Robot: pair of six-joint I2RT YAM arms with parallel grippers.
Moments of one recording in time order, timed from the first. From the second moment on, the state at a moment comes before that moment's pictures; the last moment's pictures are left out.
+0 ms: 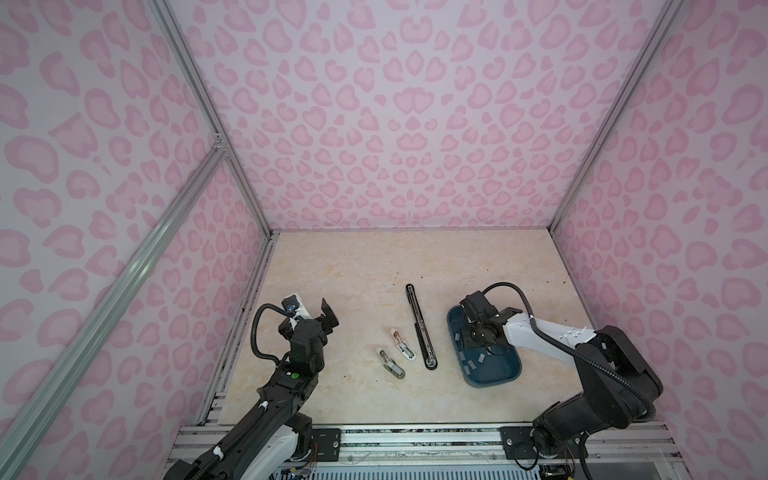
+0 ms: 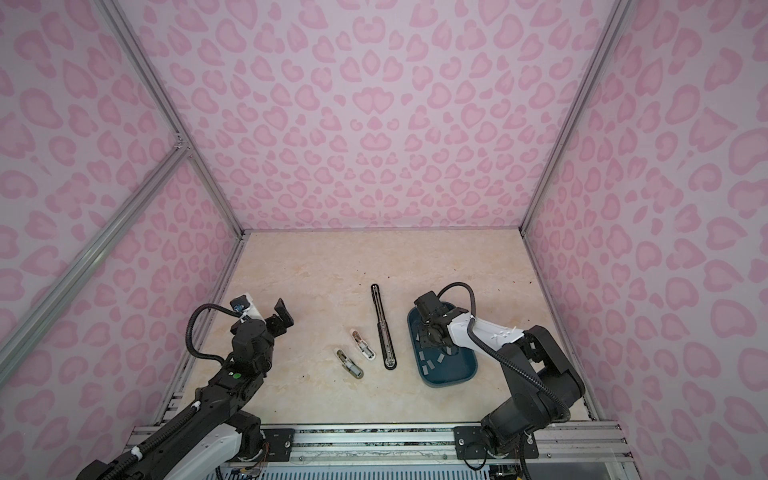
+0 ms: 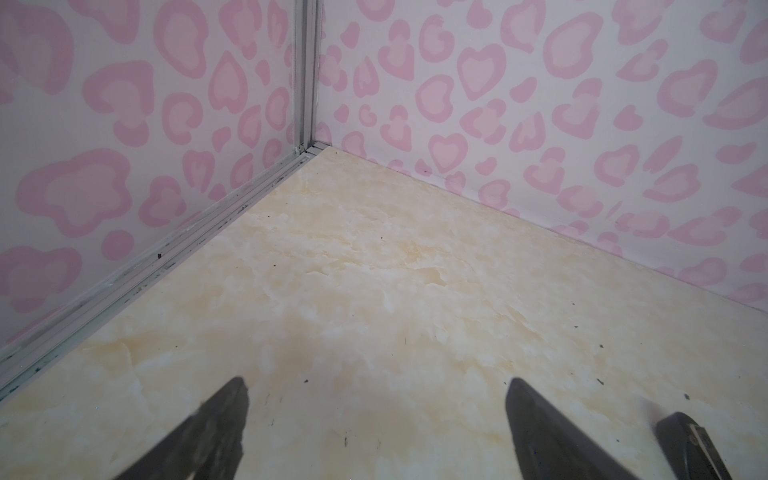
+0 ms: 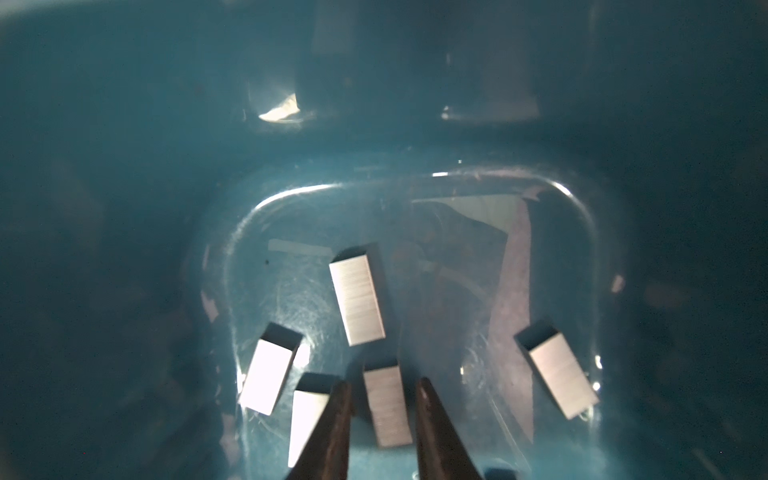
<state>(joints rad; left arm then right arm) -0.33 0.82 0.27 0.25 -0.58 -0.40 0.53 1.55 0.78 -0.48 0.13 0.41</state>
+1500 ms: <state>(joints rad) -0.33 0.73 0.22 0.21 -0.34 -0.42 0.56 1.33 0.78 -0.53 0.19 0.40</state>
